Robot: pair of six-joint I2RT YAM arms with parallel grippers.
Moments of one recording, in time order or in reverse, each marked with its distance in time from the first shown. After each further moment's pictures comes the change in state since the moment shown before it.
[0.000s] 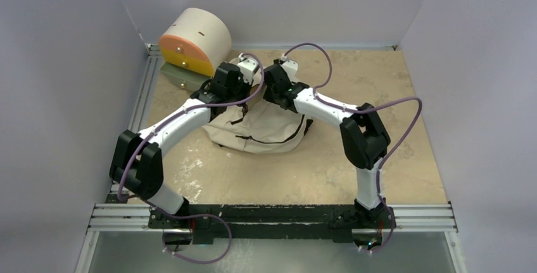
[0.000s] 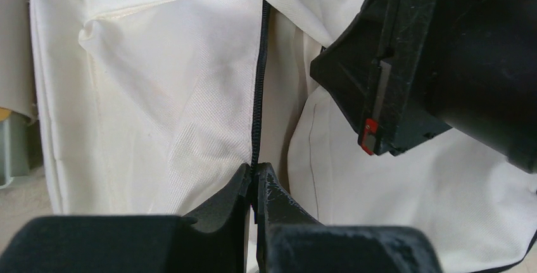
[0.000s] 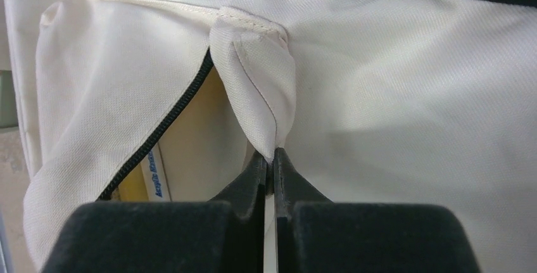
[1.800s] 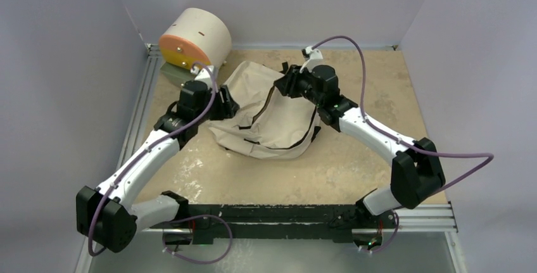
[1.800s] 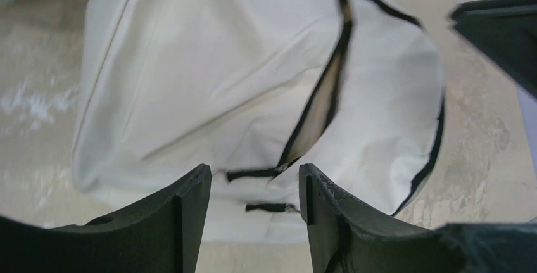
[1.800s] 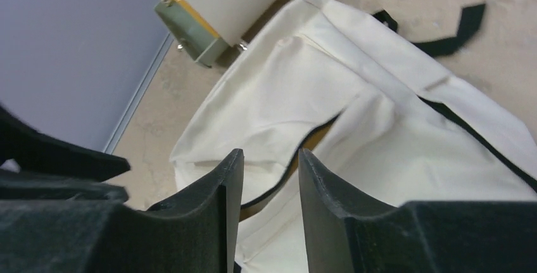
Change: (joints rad) left arm 0.054 -0.396 -0.206 -0.061 0.045 -0.438; right arm -0.163 -0.519 -0.484 0.479 -0.497 -0.331
